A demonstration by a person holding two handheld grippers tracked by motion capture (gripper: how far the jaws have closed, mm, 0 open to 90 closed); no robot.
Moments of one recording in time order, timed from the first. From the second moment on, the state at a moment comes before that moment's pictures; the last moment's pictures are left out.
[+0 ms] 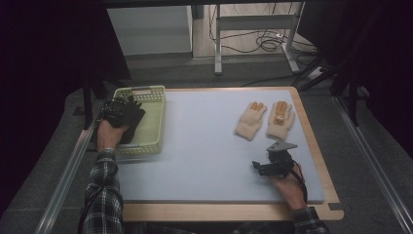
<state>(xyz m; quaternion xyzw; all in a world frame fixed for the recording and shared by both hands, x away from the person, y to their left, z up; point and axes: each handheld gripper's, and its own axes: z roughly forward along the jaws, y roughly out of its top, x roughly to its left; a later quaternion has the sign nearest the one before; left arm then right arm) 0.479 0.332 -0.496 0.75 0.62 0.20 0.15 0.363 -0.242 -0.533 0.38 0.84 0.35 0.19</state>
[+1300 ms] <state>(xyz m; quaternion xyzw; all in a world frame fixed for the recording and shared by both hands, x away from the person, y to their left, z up) 0.404 0.314 -0.458 0.74 0.53 0.19 0.37 0.363 -0.242 -0.533 0.38 0.84 0.35 0.19</state>
